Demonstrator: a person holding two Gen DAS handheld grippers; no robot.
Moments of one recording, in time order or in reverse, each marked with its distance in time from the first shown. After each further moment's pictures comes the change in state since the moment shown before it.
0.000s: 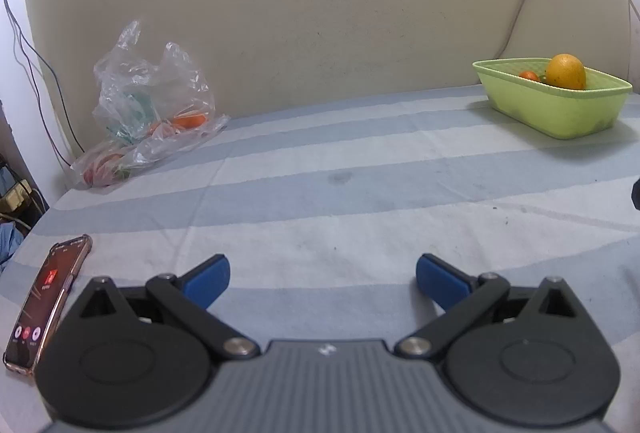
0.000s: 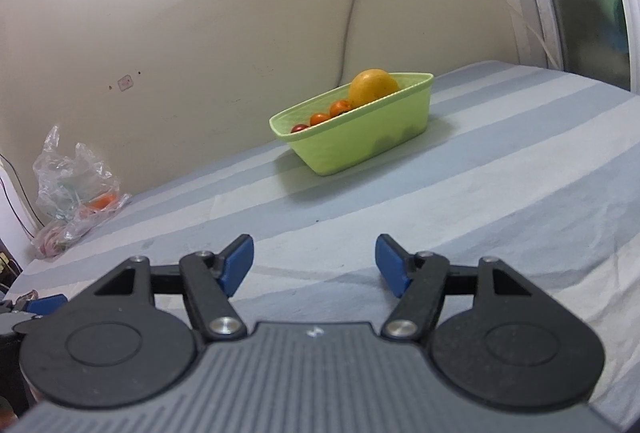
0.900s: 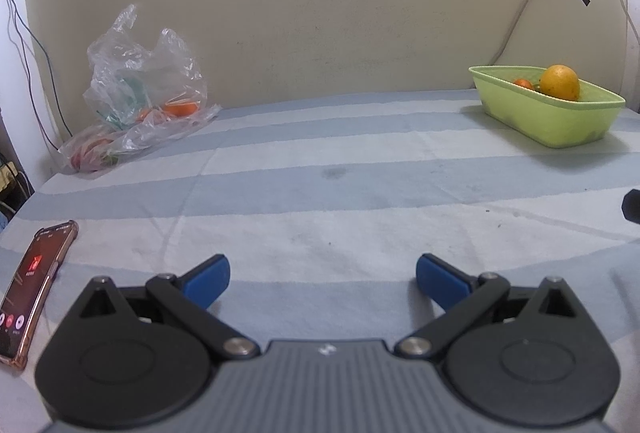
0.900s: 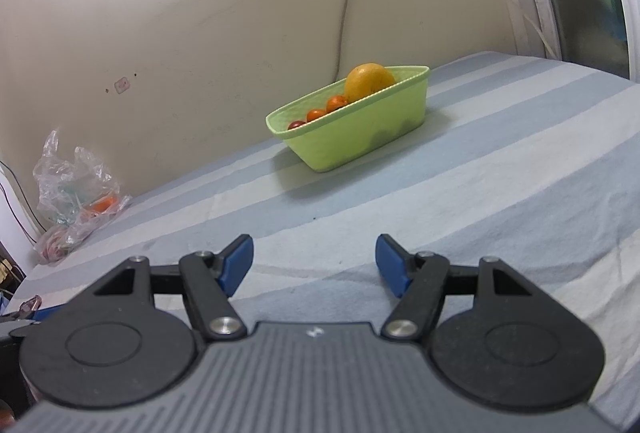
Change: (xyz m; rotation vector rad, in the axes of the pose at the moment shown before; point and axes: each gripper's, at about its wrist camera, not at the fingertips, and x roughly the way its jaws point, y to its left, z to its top) left arm 0.001 0.011 0.000 -0.039 0.008 -0.063; right arm 0.004 -0.006 0.005 0.016 0.018 0.015
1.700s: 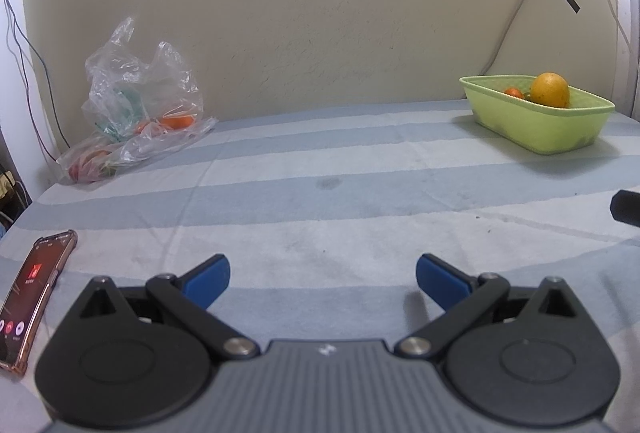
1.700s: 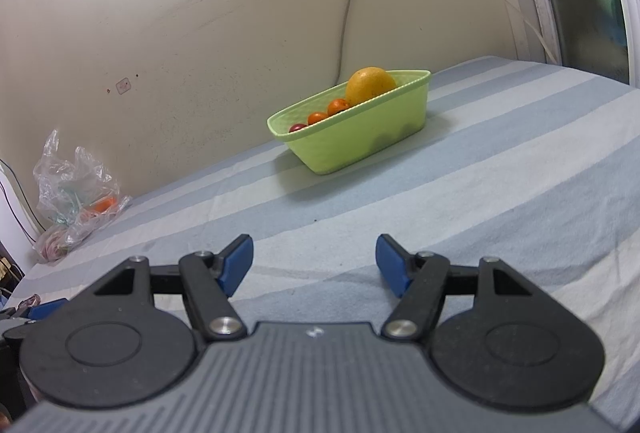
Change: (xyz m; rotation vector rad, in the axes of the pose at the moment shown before) left arm -0.007 0.001 -0.002 0.009 -0.040 -0.016; right arm -0.002 0.001 0.000 -0.007 -0.008 -0.003
